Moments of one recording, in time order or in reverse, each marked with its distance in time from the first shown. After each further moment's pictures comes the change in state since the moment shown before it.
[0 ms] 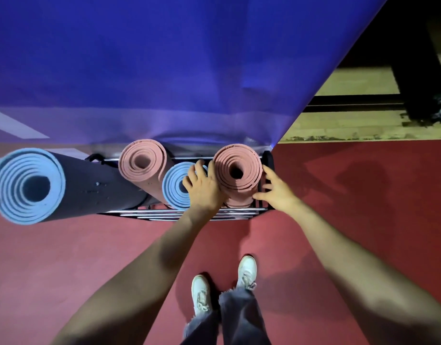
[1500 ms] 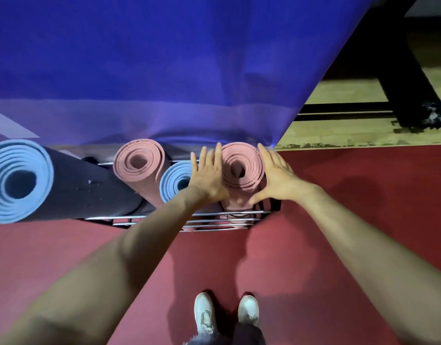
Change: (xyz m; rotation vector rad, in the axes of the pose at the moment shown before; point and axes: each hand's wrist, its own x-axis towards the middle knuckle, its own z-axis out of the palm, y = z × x) left_hand 0.023 -0.009 -0.011 0.070 -0.182 0.297; right_hand -0.001 -0.031 -0.009 -0.692 0.000 -0.209
